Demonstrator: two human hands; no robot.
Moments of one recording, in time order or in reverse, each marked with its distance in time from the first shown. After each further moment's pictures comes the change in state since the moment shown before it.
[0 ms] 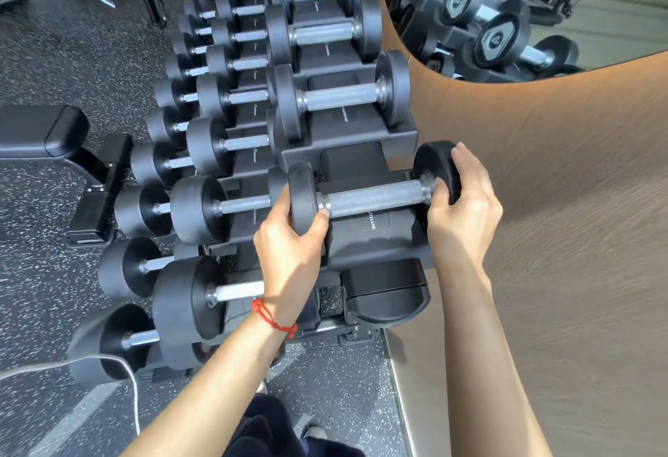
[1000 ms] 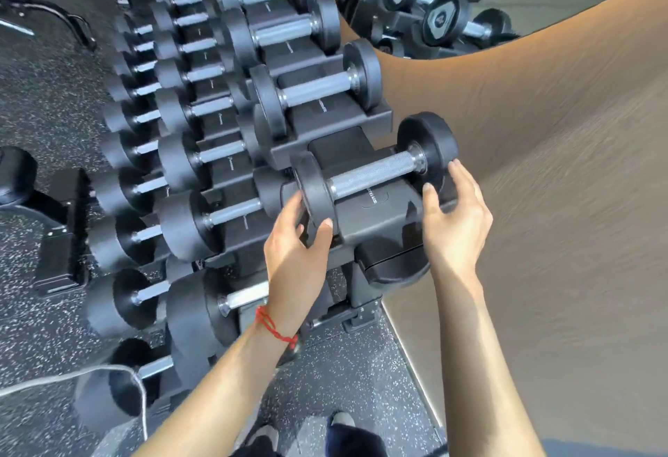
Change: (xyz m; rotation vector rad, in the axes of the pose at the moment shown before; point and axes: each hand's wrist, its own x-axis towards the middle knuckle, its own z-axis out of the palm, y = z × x) left_hand -0.015 -0.018 -0.038 -0.098 -0.299 -0.039; right_hand -0.060 -0.034 -0.015 -0.051 0.090 0.321
